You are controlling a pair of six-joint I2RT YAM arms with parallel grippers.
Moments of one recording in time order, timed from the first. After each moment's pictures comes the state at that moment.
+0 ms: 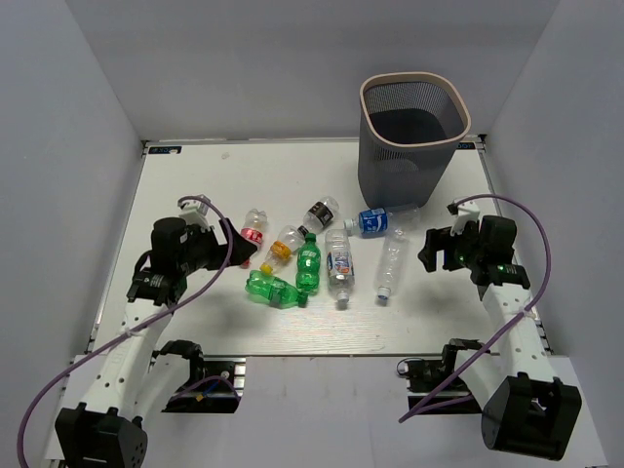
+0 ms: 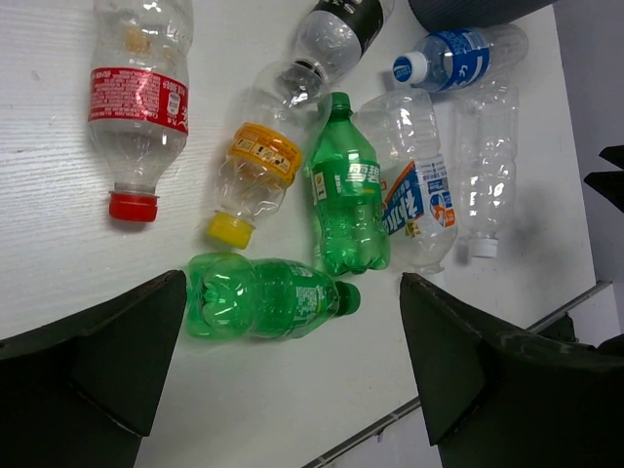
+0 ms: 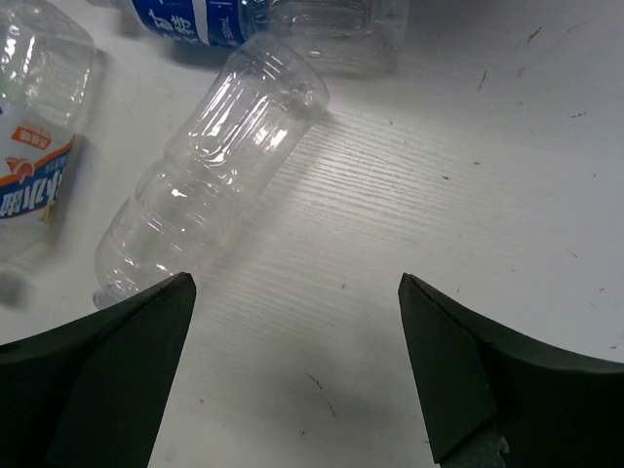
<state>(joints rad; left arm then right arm) -0.15 0.79 0.67 -0.41 0.39 -0.43 -0.11 0.90 0.62 -0.41 -0.43 -0.21</state>
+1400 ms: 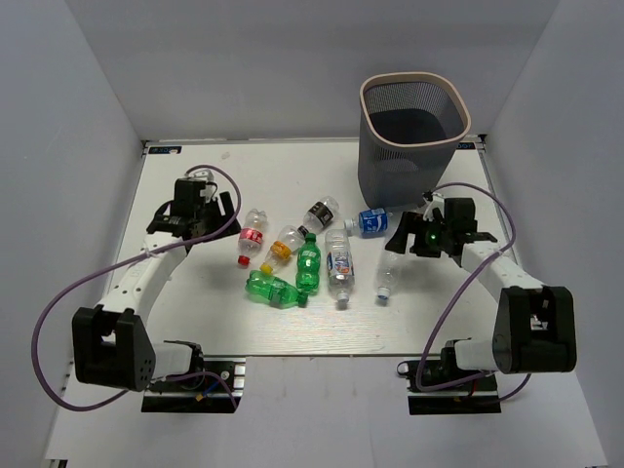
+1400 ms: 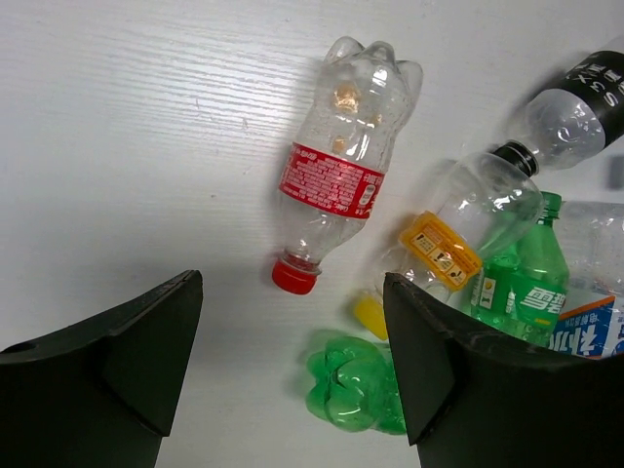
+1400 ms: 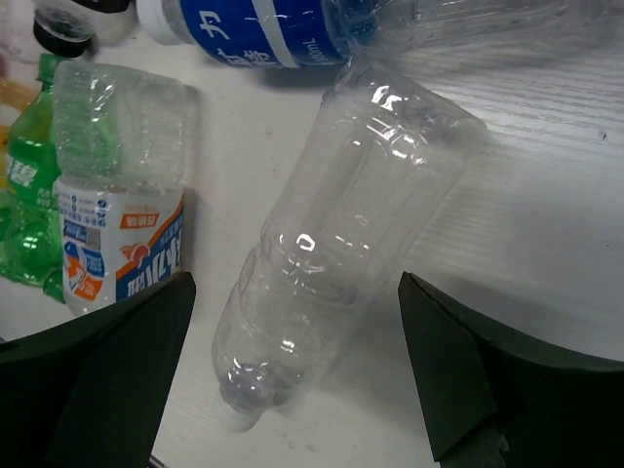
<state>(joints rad) -0.15 1.28 0.97 -0.50 0.03 -0.35 0.05 1.33 0.72 -0.26 -0.51 0.17</state>
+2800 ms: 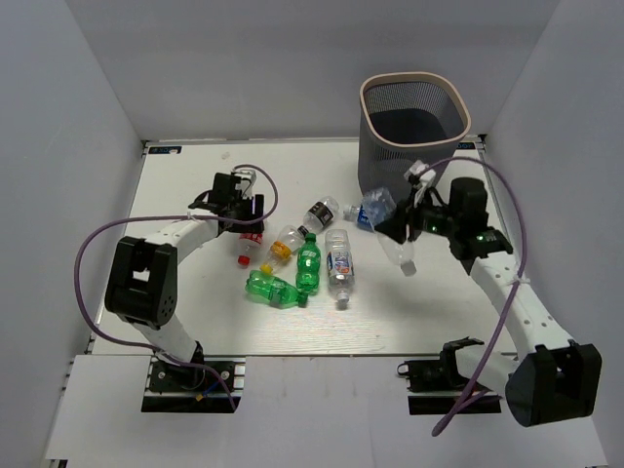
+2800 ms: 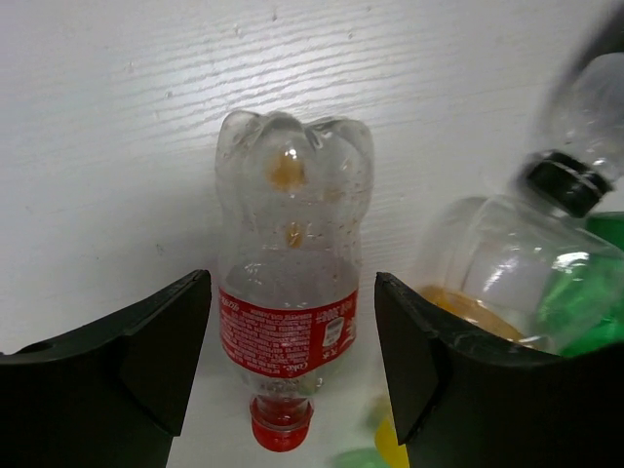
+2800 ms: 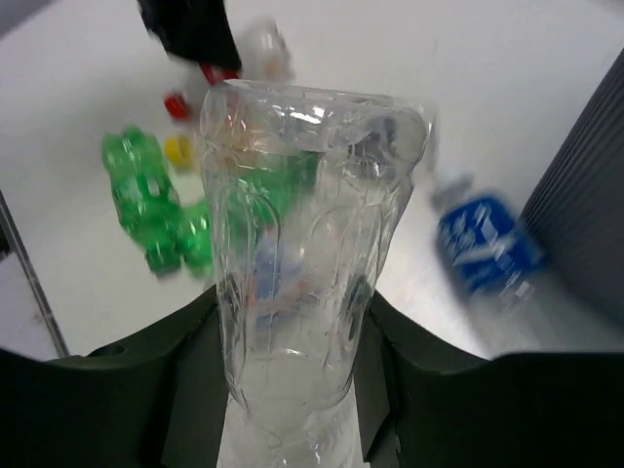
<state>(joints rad) -0.26 1.65 1.04 -0.25 0.08 -0.13 0.20 1.10 0.84 -0.23 -0.76 -0.13</state>
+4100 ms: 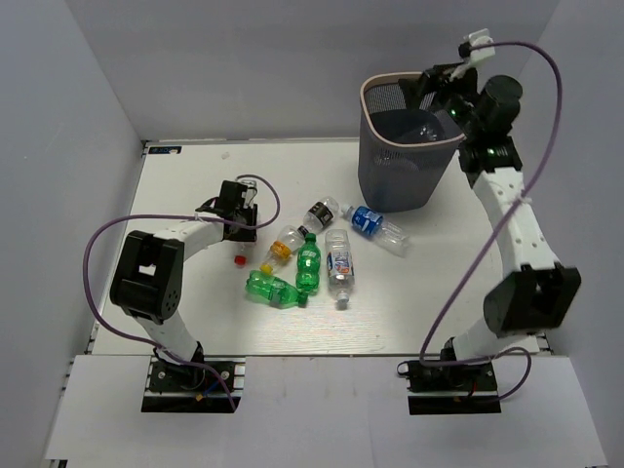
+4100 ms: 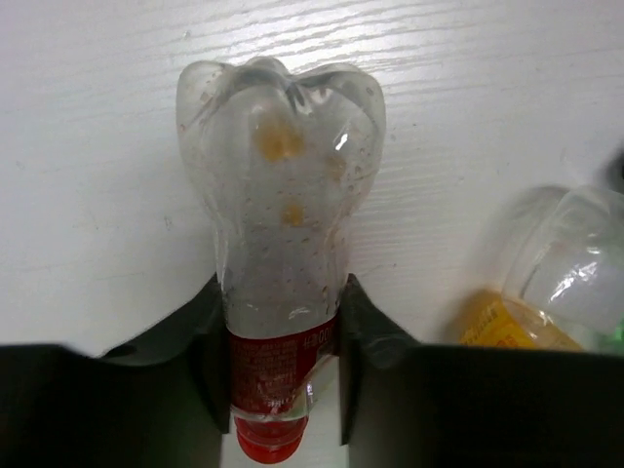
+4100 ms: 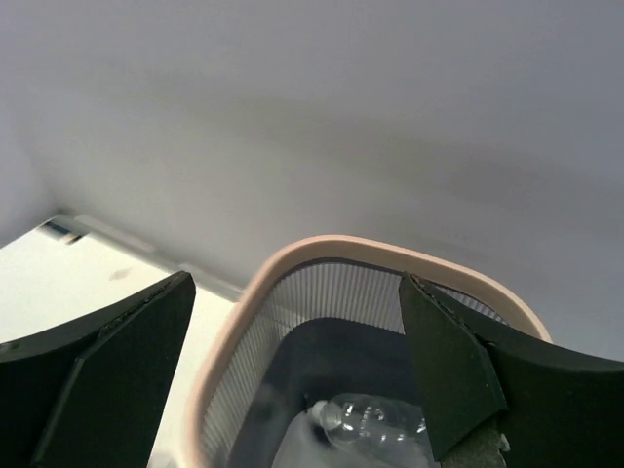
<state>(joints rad) -0.29 1.71 1.00 -0.26 -0.05 -0.15 0.13 1.61 1.66 0.14 -0.35 0.06</state>
